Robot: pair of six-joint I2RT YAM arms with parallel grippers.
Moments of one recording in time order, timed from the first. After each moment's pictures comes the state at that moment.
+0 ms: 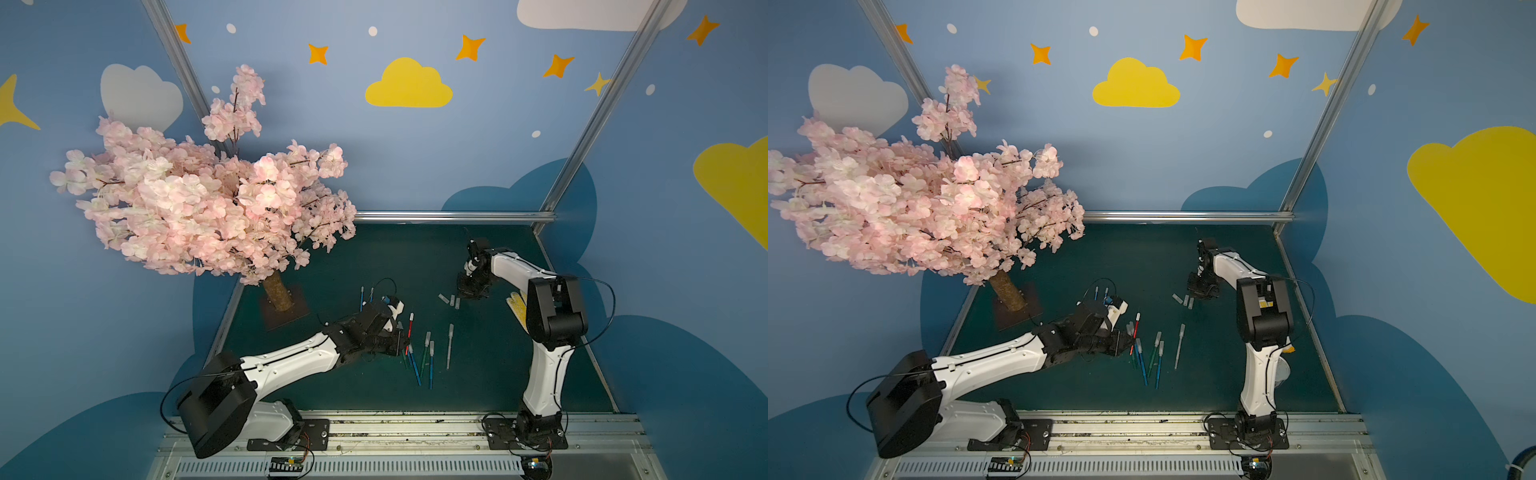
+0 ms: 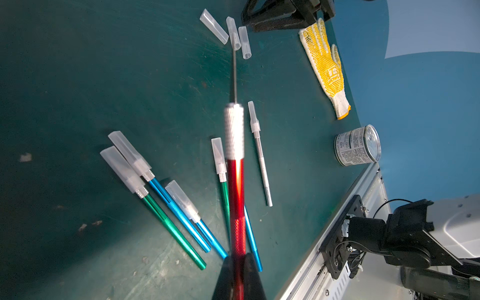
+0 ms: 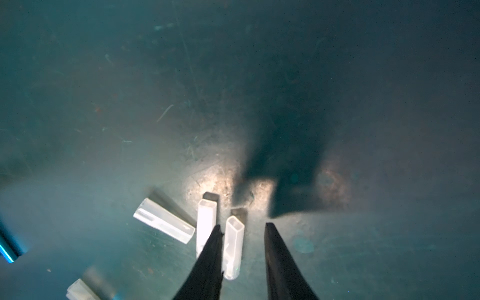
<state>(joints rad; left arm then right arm) -0.84 1.34 0.72 -0.14 0.26 -0.65 0.24 2.04 1.48 -0.84 -0.18 0.37</state>
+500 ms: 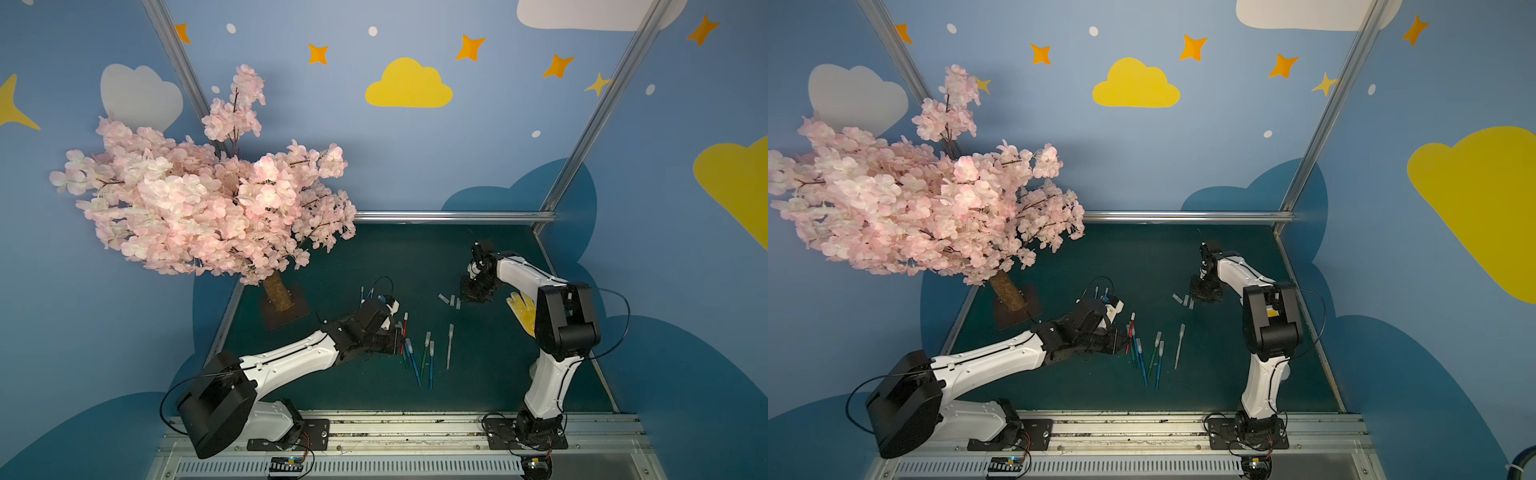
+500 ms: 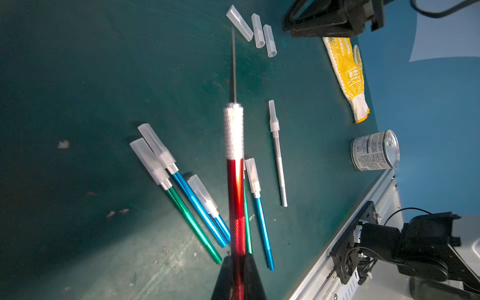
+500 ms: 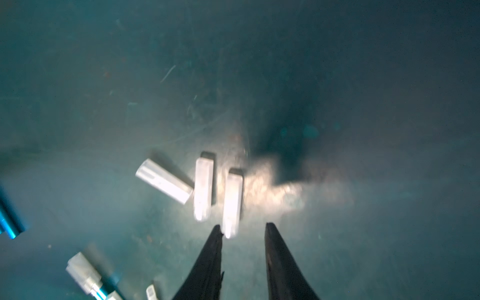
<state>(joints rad) -0.81 1.34 0.75 -0.22 0.23 -0.66 0.24 1.89 1.35 -0.82 -0.18 0.36</state>
